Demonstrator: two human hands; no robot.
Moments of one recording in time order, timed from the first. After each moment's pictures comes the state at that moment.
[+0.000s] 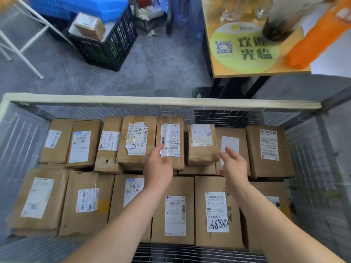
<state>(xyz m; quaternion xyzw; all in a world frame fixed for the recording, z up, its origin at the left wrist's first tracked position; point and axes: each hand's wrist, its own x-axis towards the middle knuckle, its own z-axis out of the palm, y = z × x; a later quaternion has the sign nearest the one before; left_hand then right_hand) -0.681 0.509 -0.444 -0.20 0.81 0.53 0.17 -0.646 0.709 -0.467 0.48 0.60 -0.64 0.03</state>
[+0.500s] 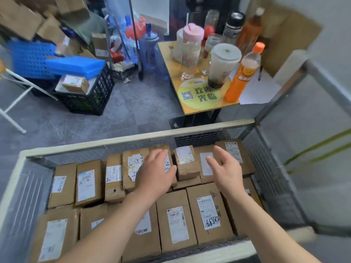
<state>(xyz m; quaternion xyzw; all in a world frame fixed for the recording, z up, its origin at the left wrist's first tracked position) -0.685 0.476 -0.276 0.17 0.93 0.28 0.14 -0.596 0.668 -0.274 0.35 0.81 -0.47 -0.08</state>
